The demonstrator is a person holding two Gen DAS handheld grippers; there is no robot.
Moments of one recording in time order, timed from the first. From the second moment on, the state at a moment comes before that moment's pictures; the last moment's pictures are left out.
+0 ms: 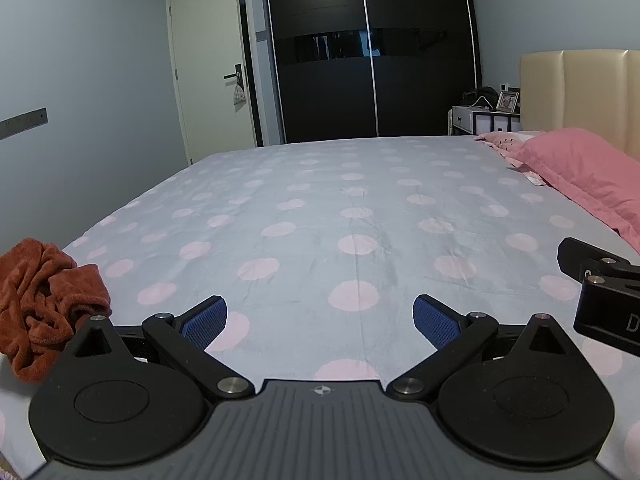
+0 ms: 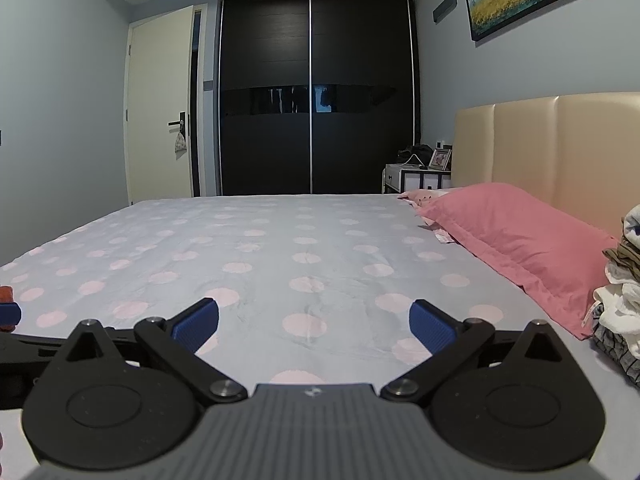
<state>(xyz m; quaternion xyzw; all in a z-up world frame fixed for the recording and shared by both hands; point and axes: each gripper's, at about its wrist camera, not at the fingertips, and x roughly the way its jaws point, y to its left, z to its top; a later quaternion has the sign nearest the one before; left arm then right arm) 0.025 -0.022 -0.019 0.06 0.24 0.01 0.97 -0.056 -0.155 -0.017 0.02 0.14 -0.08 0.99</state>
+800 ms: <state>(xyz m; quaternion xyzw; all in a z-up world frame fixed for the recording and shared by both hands) 0.022 -0.015 -0.017 0.05 0.24 0.01 0.97 -0.061 -0.159 -0.014 0.02 0.14 -0.07 0.99</state>
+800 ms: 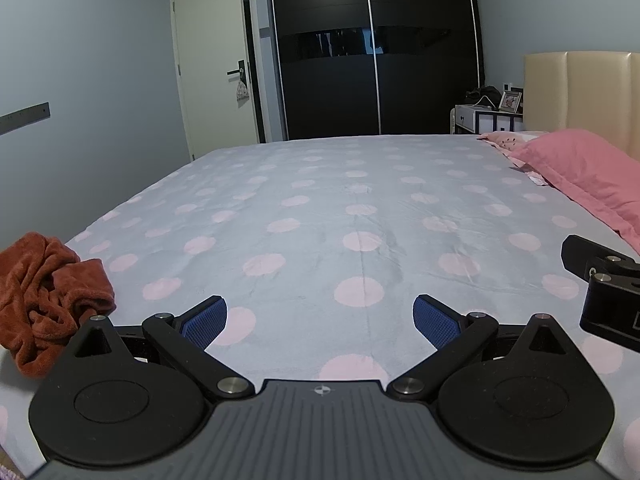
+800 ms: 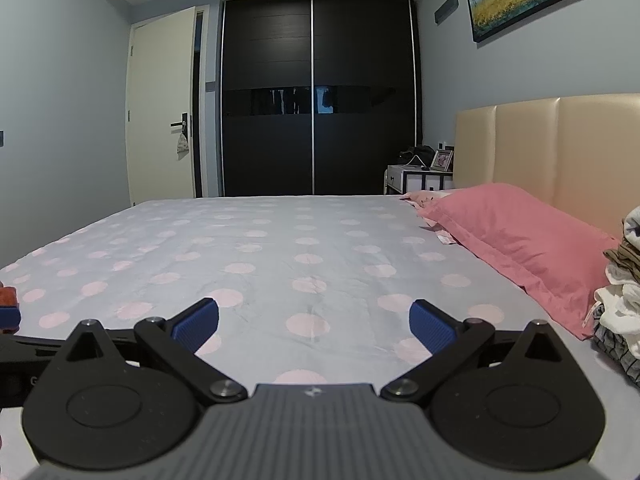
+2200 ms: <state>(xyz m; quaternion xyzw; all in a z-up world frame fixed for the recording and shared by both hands) 0.092 0.175 0.004 0.01 0.30 0.18 0.94 -0.037 -0.167 -0.033 0.03 0.21 -0.06 0.98</state>
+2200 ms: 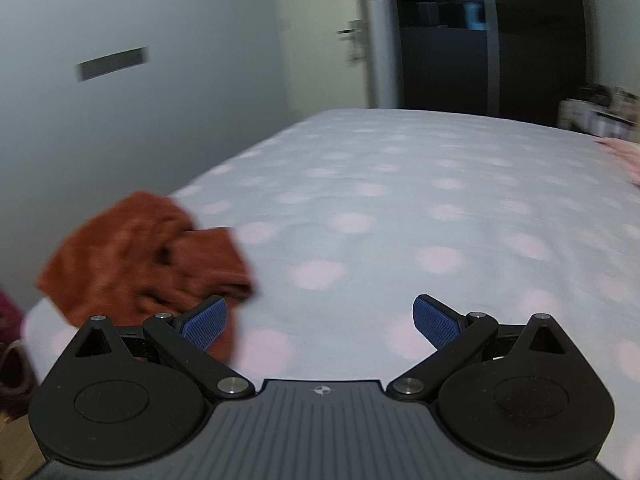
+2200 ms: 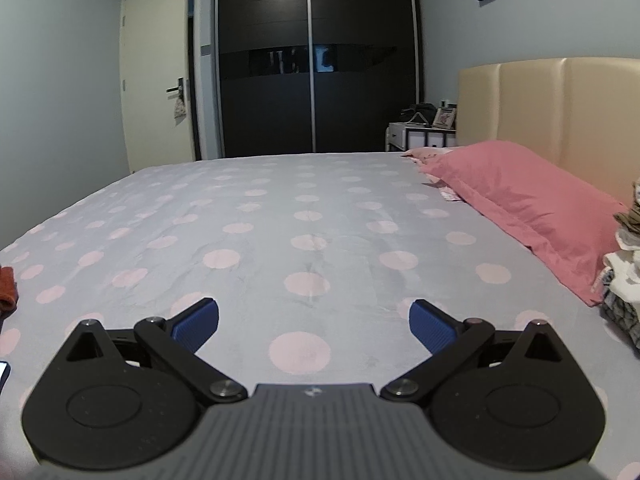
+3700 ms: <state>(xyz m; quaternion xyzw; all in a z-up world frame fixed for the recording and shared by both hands) 0.068 0.197 0.043 -0.11 0.20 0.11 0.97 -0.023 -0.116 -0.045 -0.05 0.22 0.00 0.97</state>
